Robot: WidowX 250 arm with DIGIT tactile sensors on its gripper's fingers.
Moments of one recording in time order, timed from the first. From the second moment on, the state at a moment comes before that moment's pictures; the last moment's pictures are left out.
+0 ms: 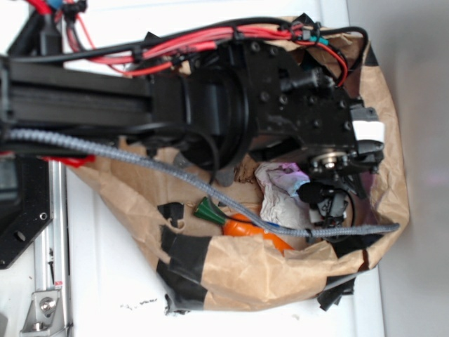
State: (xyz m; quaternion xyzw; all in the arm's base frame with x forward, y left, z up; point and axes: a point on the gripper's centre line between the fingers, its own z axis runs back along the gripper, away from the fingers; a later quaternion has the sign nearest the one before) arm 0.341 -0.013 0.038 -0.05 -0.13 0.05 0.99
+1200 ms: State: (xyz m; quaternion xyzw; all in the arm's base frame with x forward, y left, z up) arm 0.275 0.010 0.211 -0.01 -0.14 0.10 0.99
